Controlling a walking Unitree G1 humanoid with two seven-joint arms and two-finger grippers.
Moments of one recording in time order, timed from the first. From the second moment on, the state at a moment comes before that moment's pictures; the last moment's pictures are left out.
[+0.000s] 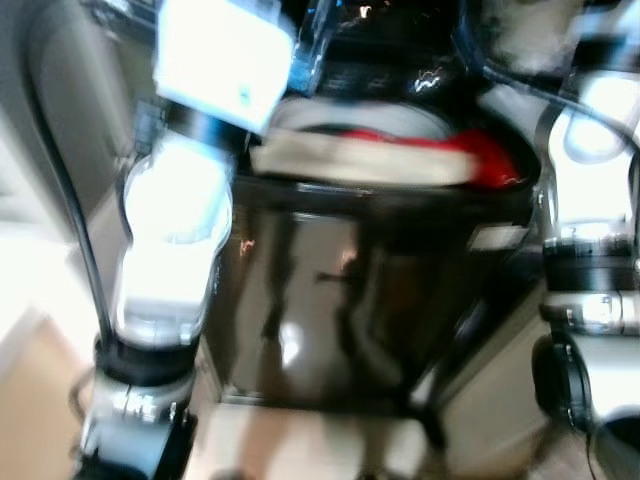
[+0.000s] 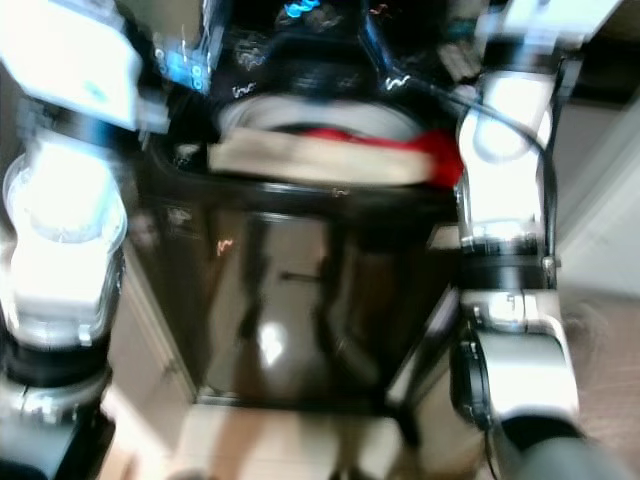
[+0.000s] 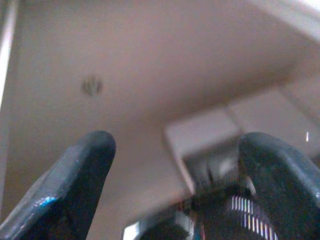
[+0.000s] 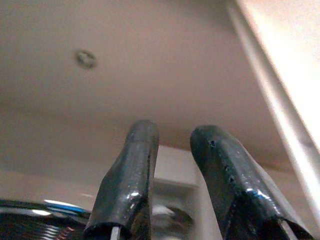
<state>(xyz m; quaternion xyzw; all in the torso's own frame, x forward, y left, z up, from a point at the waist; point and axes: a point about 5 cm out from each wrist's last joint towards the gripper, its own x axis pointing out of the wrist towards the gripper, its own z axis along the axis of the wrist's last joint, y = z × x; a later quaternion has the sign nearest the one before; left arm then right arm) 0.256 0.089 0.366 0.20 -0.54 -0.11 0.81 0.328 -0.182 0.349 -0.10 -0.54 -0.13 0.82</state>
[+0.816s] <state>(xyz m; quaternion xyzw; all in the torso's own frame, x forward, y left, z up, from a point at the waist) 0.278 0.097 0.342 0.18 -0.47 -0.10 0.86 0.392 -0.165 0.265 0.07 -0.08 -0.01 0.99</state>
